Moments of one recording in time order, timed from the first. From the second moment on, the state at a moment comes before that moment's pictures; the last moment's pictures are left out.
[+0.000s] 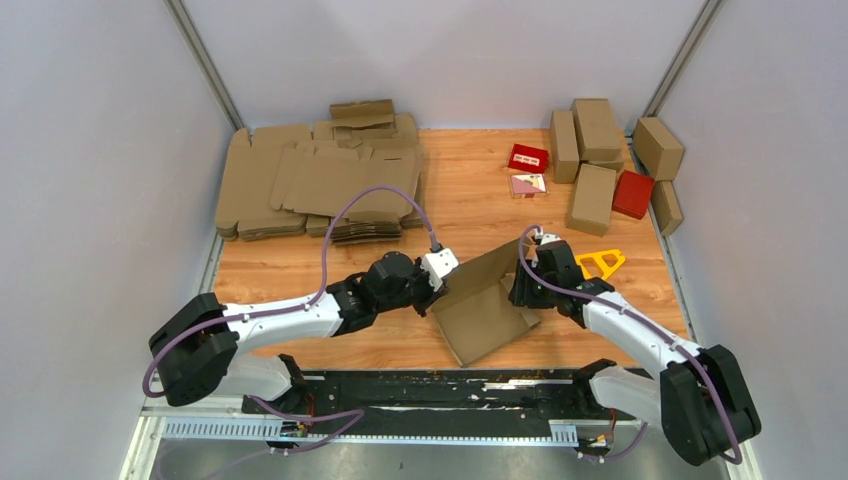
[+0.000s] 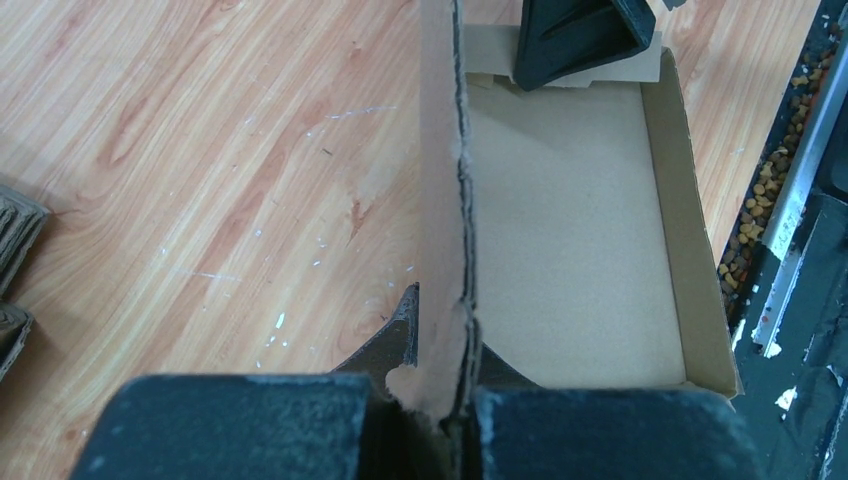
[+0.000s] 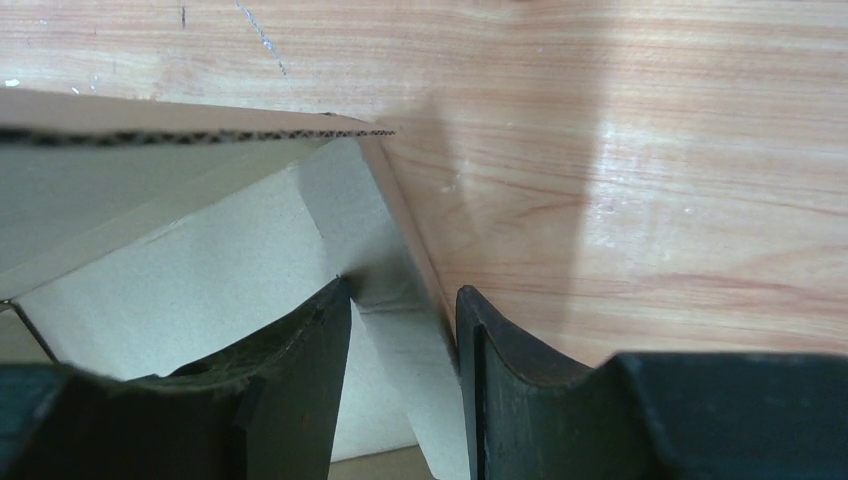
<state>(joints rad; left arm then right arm) -1.00 1.30 0.63 0.22 0.08 0.04 0.40 1.11 0.49 -0.30 -0.05 0.42</state>
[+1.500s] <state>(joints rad) -1.00 1.30 0.63 0.22 0.03 0.03 0.54 1.25 0.59 -0.39 0.21 0.48</state>
